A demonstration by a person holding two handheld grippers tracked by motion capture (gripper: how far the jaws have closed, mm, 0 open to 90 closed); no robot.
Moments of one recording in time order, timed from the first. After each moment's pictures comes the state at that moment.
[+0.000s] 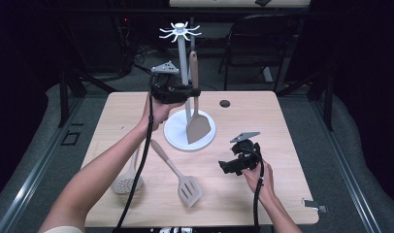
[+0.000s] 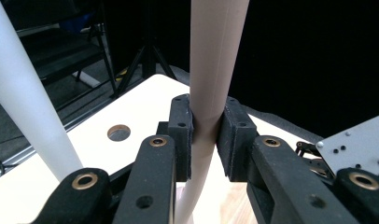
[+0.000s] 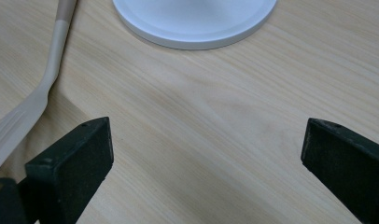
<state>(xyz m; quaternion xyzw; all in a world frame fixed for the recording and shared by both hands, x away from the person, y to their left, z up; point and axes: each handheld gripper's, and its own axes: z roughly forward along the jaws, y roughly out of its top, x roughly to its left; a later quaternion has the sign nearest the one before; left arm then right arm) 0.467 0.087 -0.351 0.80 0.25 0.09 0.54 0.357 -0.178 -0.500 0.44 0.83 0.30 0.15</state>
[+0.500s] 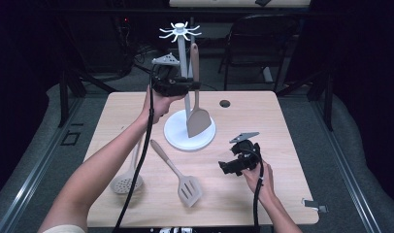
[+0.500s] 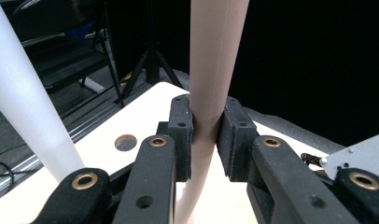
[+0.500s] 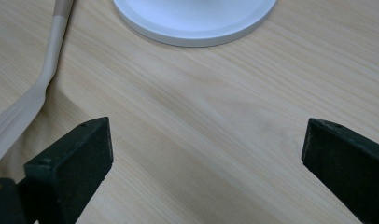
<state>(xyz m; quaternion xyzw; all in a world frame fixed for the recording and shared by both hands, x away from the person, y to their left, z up) 0.474 0.085 -0.335 0.80 0.24 0.10 0.54 0.357 -0.177 -0.501 0.43 0.84 0.30 0.15</state>
